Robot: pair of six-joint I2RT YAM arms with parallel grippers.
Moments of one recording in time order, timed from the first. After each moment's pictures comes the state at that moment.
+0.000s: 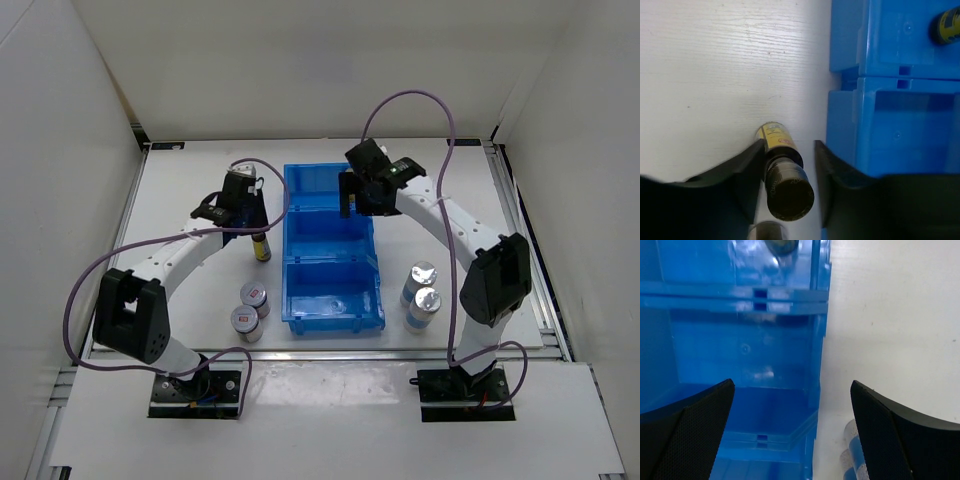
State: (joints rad) left arm -0.37 1.50 1.09 -0.40 -0.13 -0.42; right arm 0.62 1.80 1.72 -0.93 0.25 0.43
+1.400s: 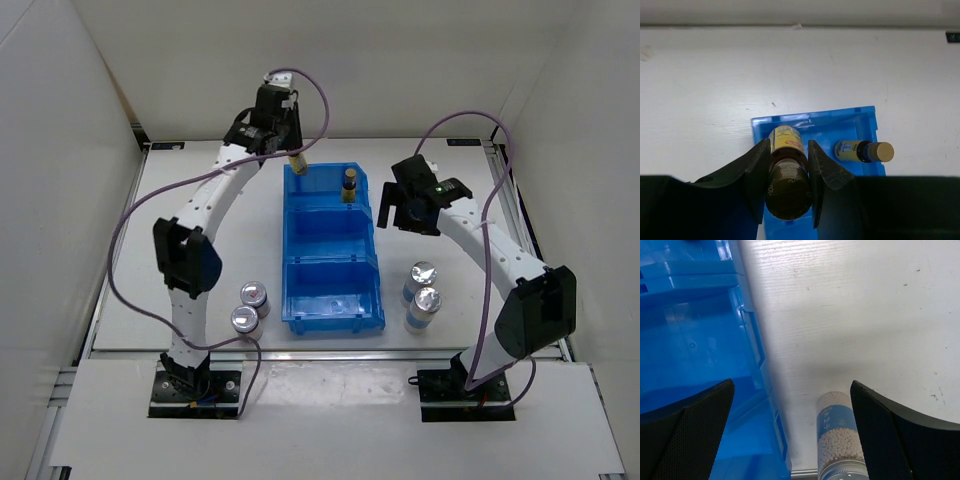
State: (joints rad) left arm -0.42 1.99 2.12 -0.62 -0.18 -0.30; right arm 0.48 1.53 1.36 -0.87 0.27 0.52
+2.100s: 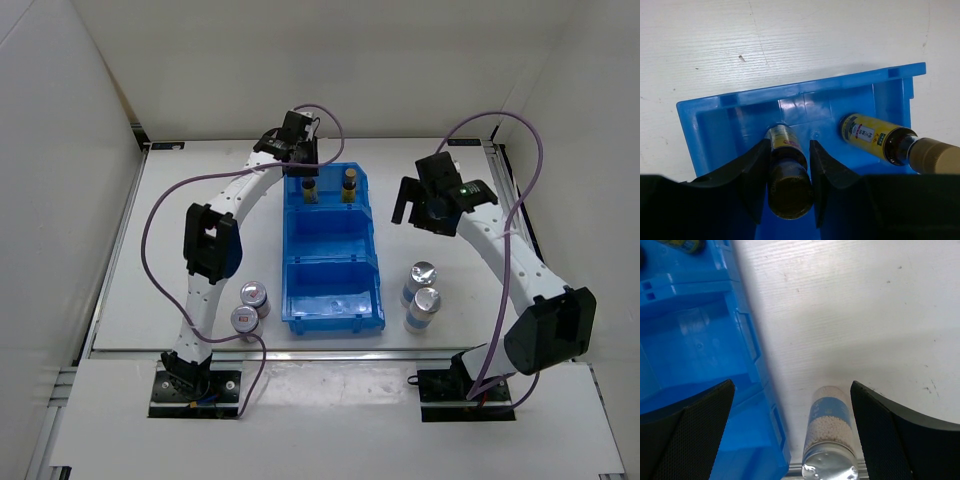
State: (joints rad) left arm -0.46 2.30 2.20 -0.68 -0.08 -0.35; right arm 0.39 1.42 1.34 -0.89 0.19 0.52
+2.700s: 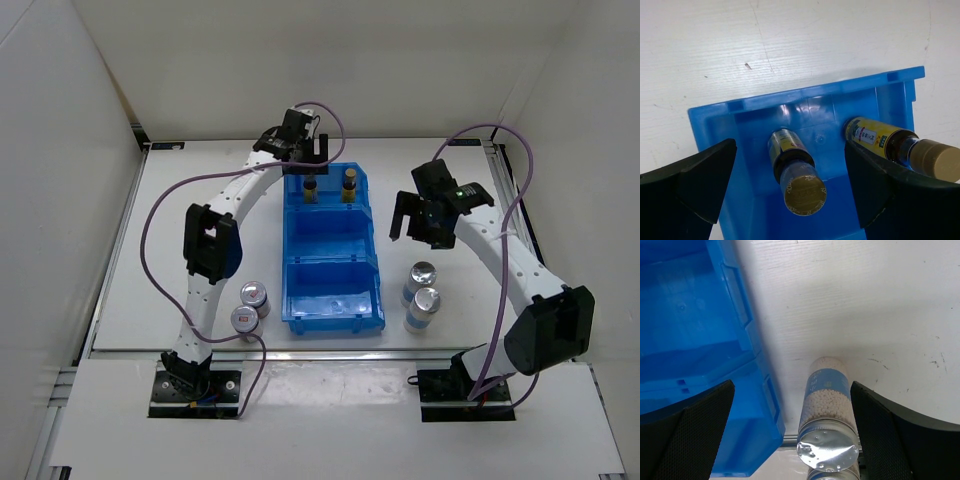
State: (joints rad) left arm -0.46 2.30 2.21 -0.68 -0.08 -0.31; right arm 0.39 1.42 1.31 -0.99 0.12 0.52
